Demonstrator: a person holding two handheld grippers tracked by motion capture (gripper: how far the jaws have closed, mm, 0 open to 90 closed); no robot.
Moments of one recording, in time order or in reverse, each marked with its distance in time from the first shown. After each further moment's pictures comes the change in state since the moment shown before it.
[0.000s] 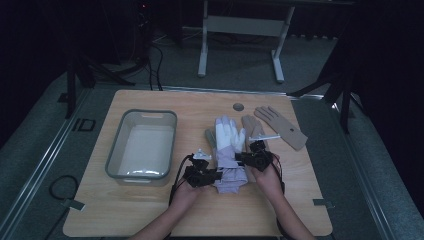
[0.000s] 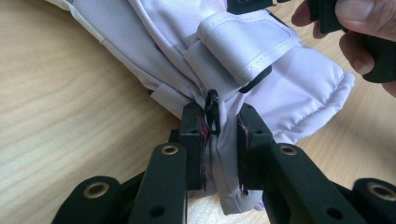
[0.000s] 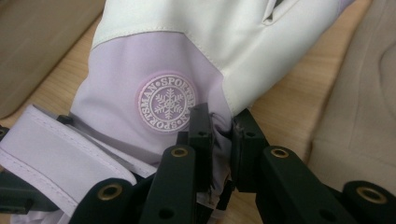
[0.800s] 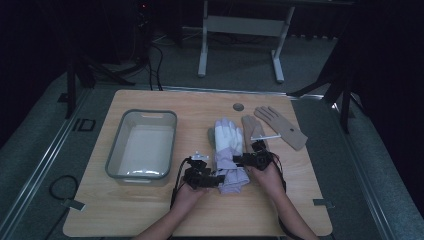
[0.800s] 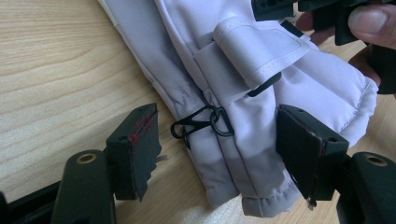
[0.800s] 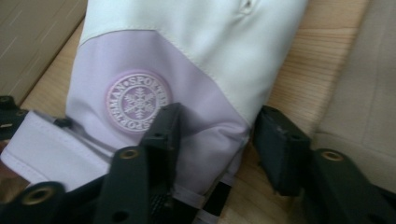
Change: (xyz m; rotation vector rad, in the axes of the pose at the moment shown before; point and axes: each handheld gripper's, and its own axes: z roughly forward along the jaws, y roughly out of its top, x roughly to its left) left arm 0.011 -0.013 0.017 -0.001 0.013 -0.108; right arm -0.026 -0.006 0.021 0.047 0.093 0.069
